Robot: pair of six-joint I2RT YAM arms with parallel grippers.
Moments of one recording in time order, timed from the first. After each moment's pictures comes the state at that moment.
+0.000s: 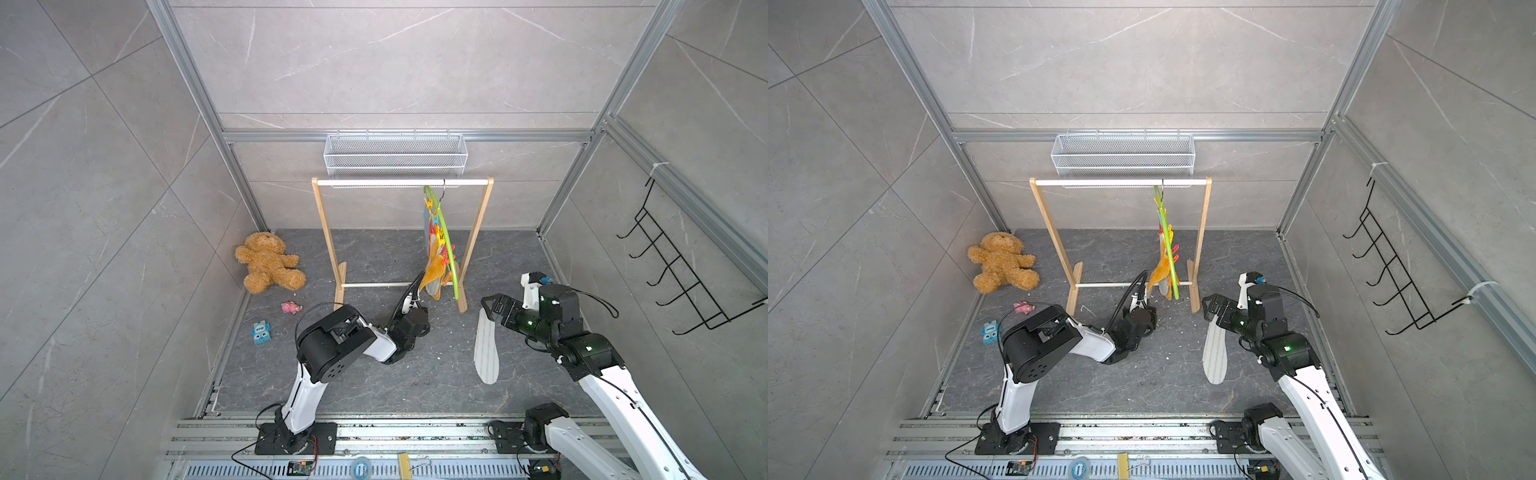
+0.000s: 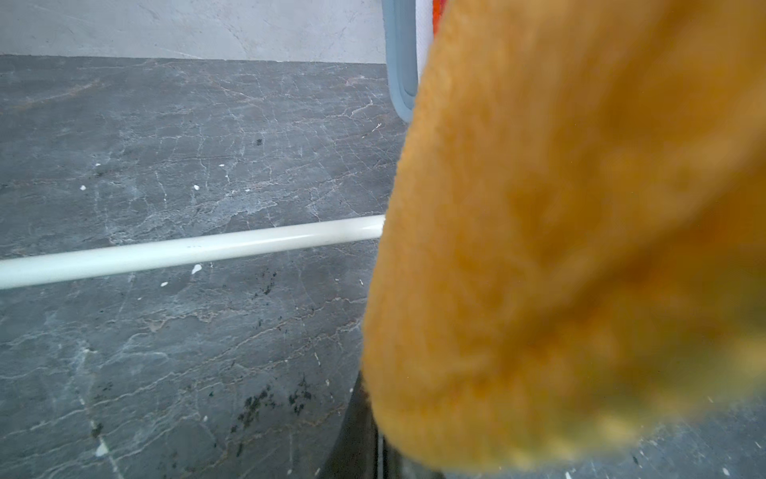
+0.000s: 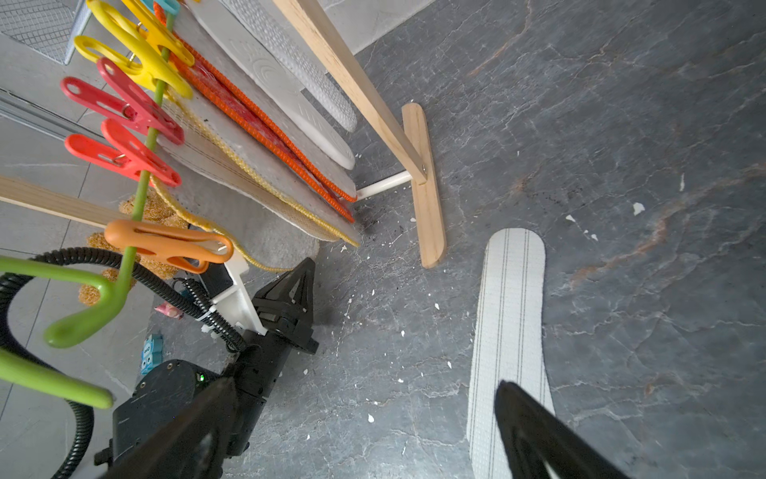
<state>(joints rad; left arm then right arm) -0.94 2.05 0.90 0.73 -0.60 -0.38 0.23 0.81 0.84 -0.67 -0.16 0.58</state>
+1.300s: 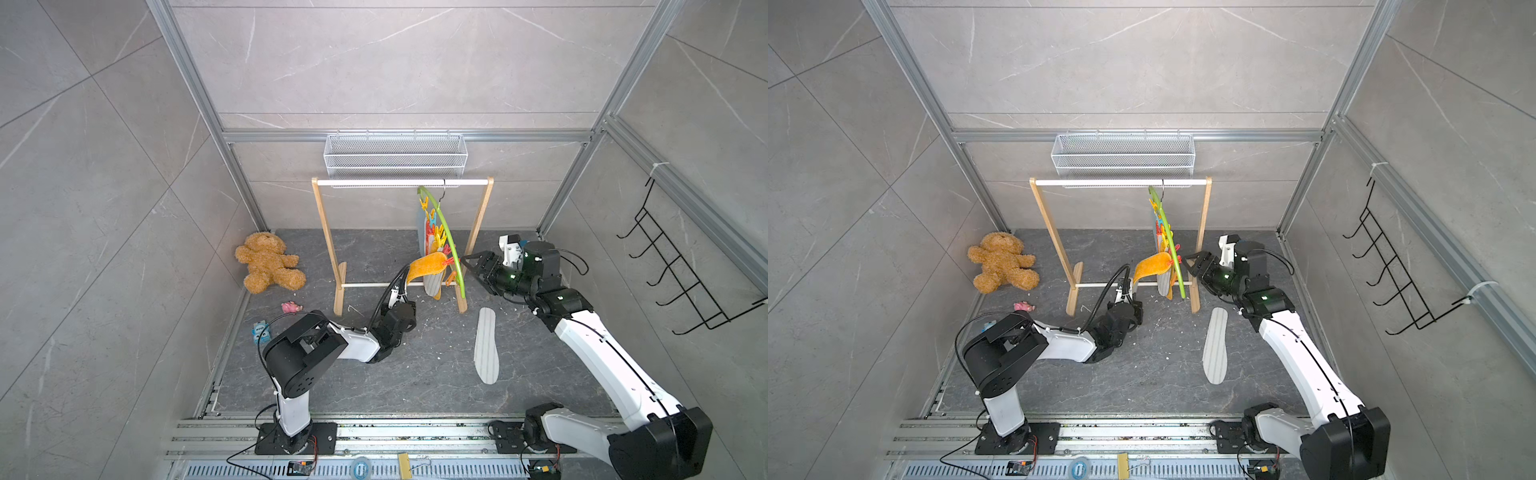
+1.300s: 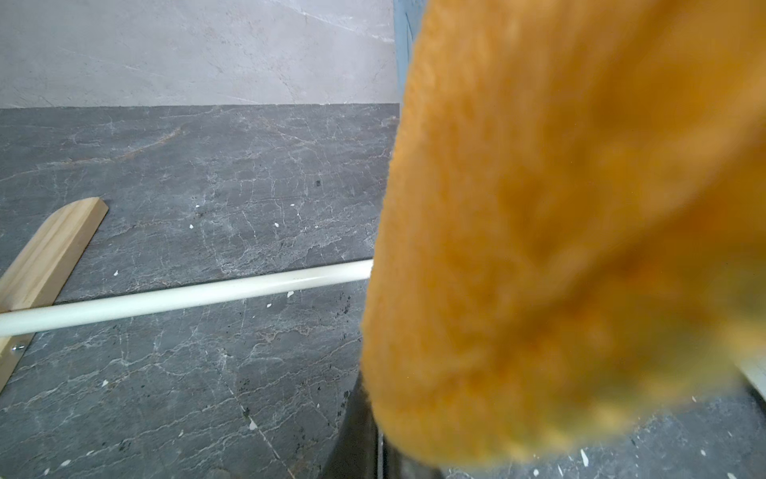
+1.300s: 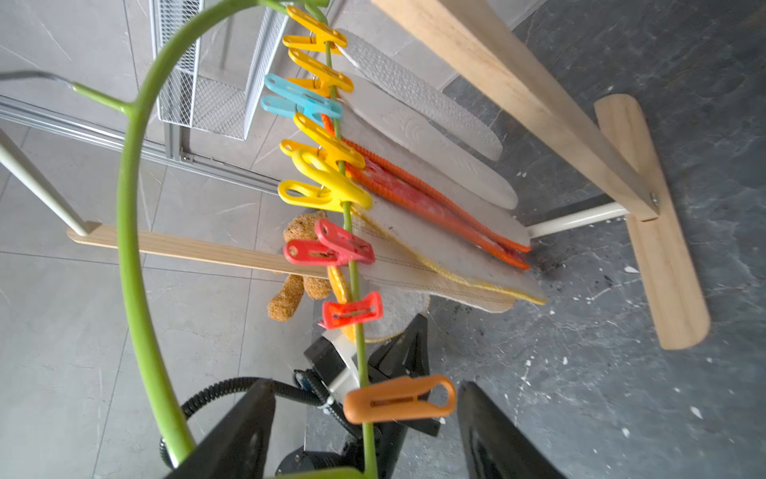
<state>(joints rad) -0.89 1.83 0.79 0.63 -0.56 -0.32 0.23 1.19 1.07 -0.30 -0.47 0.89</state>
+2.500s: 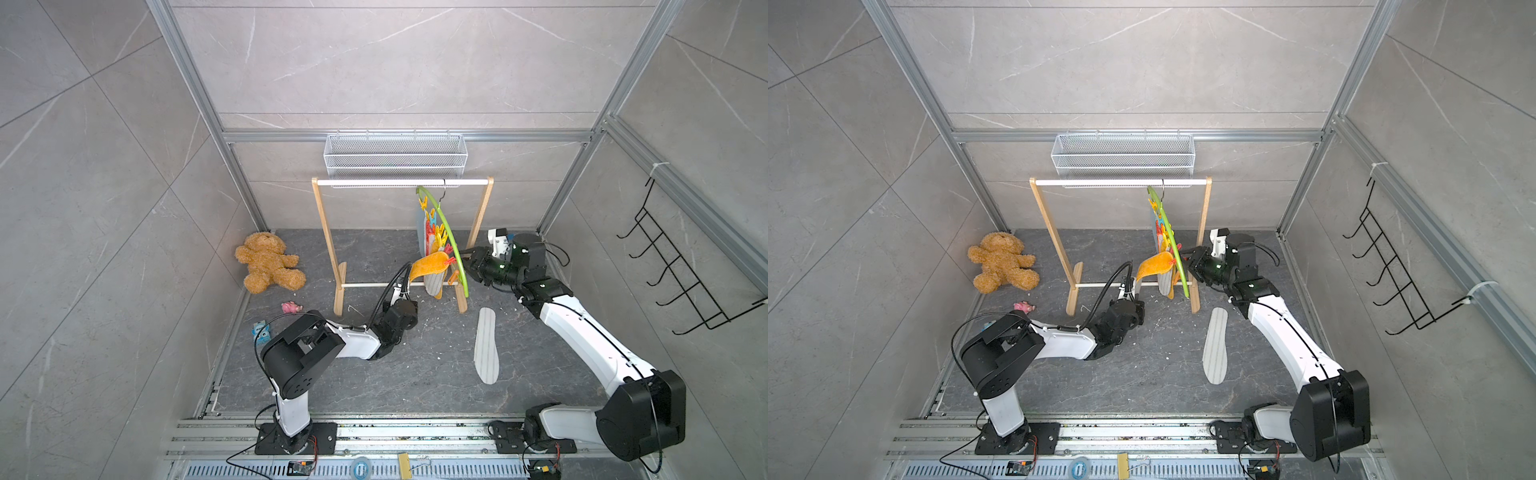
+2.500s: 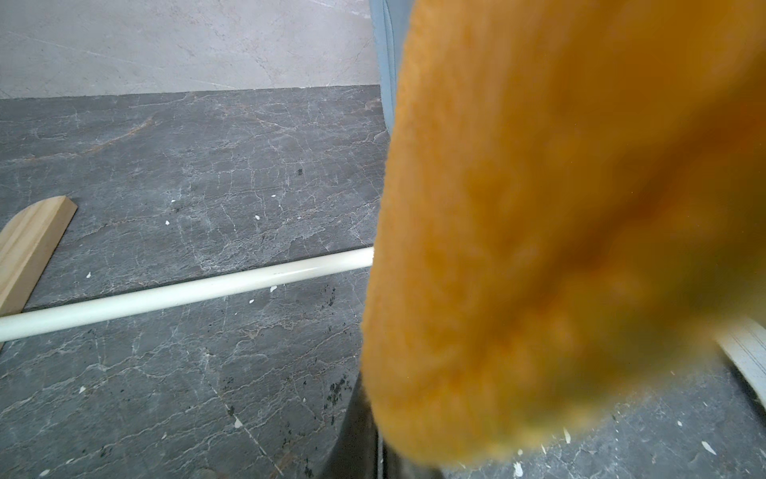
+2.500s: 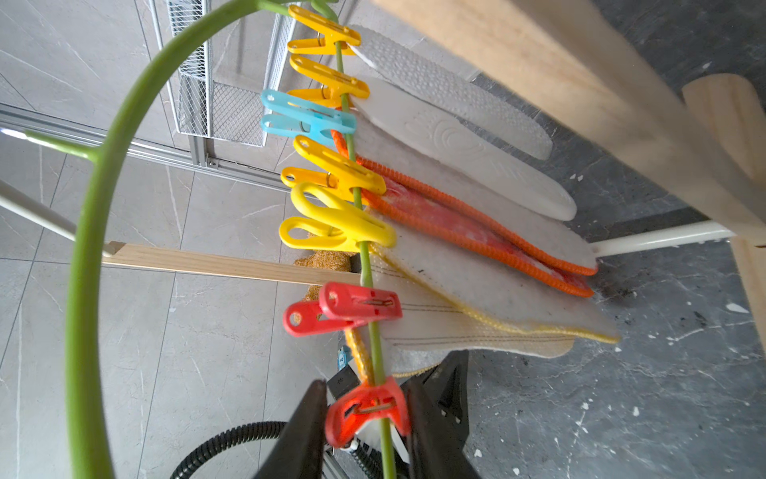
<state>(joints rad) -0.89 1.82 0.82 0.55 -0.51 -0.32 0.23 1.33 1.08 -0.14 -0.54 0.97</state>
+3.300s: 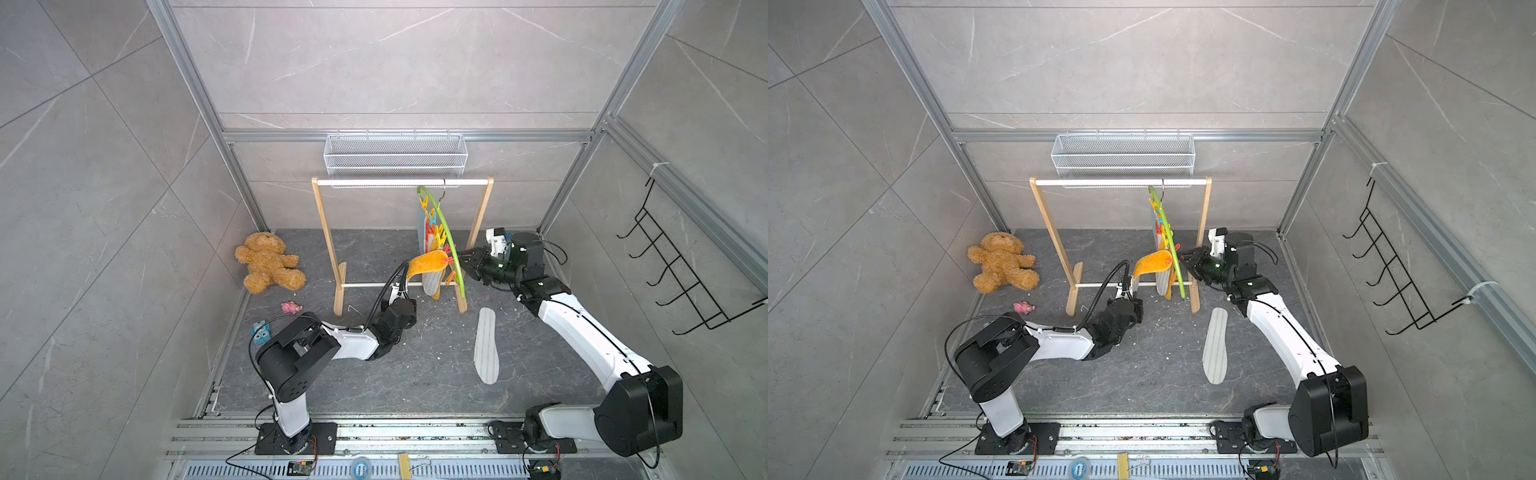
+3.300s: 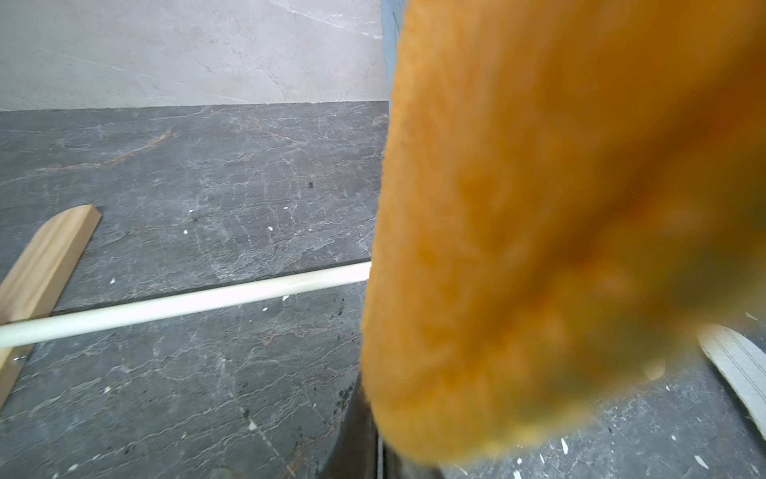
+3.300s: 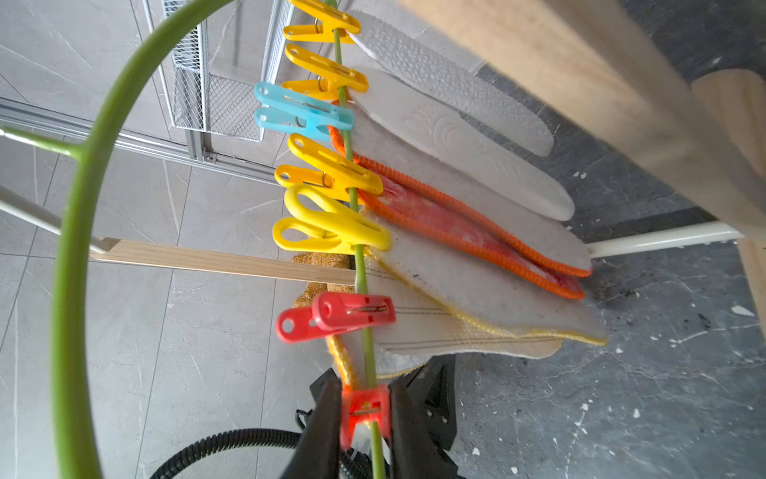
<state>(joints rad) -0.89 1.77 0.80 0.55 -0.54 -0.33 0.23 1.35 1.09 -0.15 -0.56 0.95</state>
